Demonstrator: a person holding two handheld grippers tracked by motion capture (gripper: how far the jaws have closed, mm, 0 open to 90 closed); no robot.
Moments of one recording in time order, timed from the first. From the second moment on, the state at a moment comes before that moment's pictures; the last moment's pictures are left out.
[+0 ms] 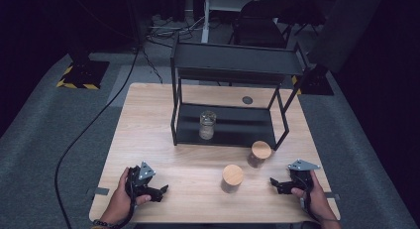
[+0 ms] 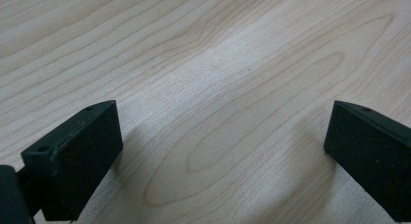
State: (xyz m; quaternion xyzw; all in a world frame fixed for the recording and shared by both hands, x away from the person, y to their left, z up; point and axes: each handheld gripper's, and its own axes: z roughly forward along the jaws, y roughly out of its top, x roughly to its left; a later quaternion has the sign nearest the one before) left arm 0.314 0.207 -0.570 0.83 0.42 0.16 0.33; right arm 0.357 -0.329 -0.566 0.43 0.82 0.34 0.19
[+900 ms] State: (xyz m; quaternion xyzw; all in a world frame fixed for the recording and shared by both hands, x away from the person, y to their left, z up) left arm 0.314 0.207 -0.570 0.83 0.41 0.16 0.33; right arm 0.357 -0.329 -0.565 0.42 0.82 0.34 0.18
